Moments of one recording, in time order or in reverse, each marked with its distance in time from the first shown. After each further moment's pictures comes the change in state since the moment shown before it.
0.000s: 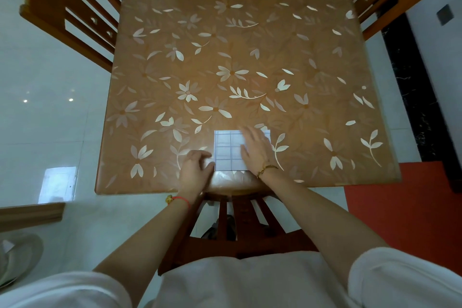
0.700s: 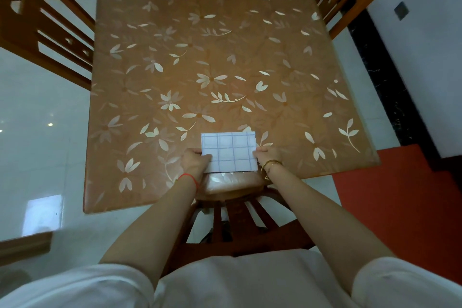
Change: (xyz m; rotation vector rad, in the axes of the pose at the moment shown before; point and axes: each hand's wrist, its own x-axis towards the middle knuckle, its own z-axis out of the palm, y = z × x) left_hand 0.035 0.047 0.013 -0.343 -0.087 -0.447; right_hand -0.025 0.031 -0.024 0.727 0.083 0.900
